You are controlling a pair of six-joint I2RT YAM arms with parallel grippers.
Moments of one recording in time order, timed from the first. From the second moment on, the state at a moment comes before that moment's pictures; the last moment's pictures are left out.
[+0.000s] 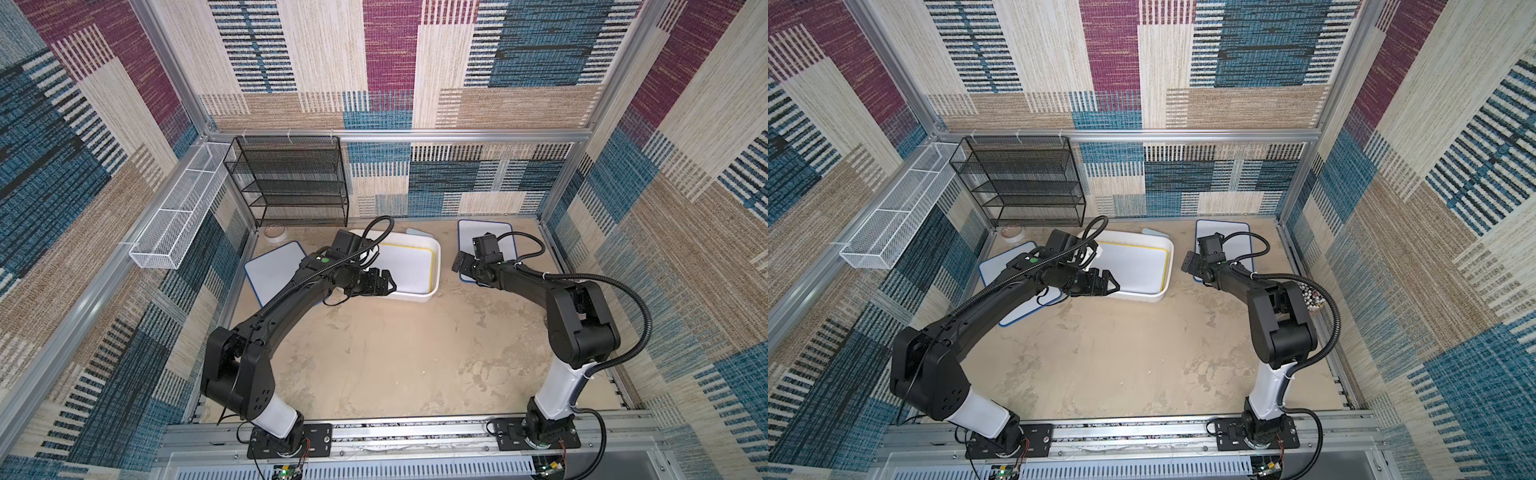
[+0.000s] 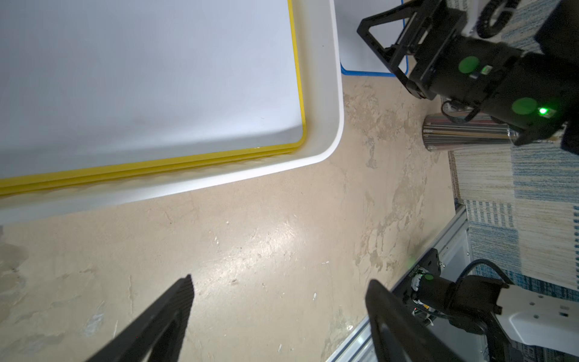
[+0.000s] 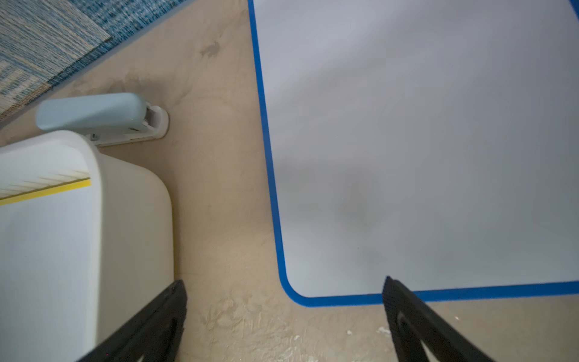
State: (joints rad) left arm -0.46 1.57 1.33 -0.75 0.41 -0.33; right arm 0.22 1.85 1.16 -0.18 0.09 0.57
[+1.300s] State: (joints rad) left arm -0.49 1.56 1.33 -0.75 0.37 -0.33; right arm 0.29 1.68 0.83 -0.04 0.04 0.60
